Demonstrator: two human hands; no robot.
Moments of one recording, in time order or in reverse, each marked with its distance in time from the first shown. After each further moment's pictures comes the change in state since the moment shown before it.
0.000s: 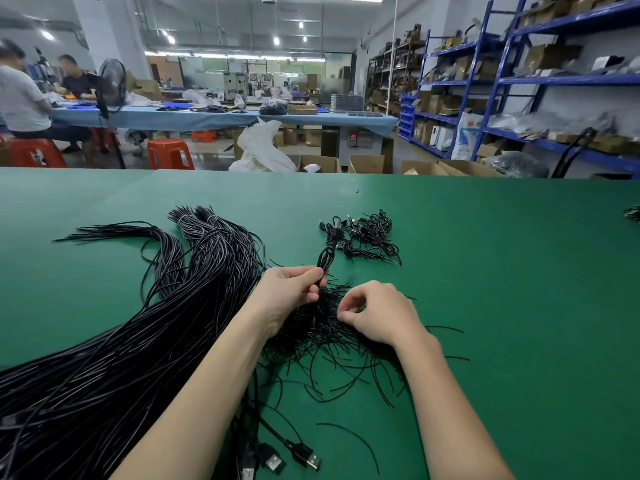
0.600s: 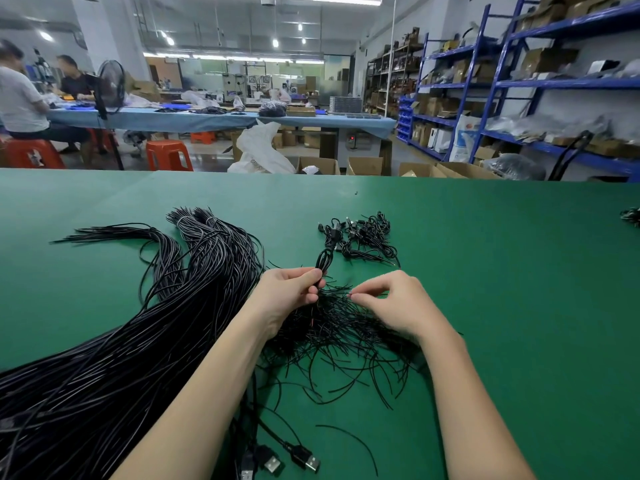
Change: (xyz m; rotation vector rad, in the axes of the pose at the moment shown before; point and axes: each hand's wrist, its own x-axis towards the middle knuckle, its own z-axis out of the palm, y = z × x) left_hand 0.002 0.000 -0.001 -0.018 -0.002 -0.016; right_hand -0.005 0.015 -0.027 0.344 0.031 -0.004
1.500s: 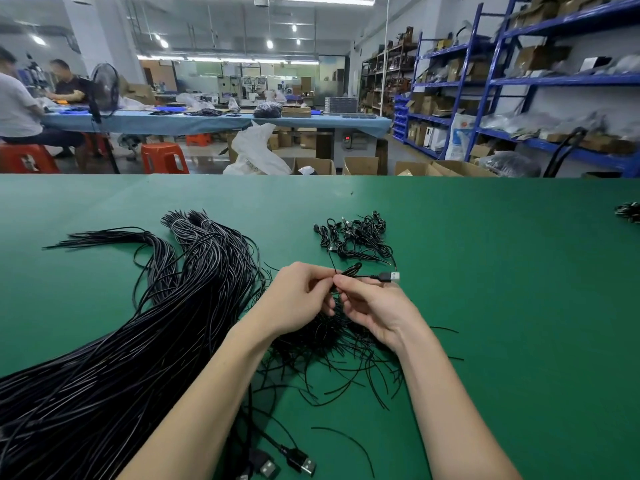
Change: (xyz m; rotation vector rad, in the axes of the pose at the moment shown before) left_hand -0.021 0.013 0.016 0.787 -0.228 0.433; right_hand 0.006 -0.007 0.028 1.189 -0.089 0.325
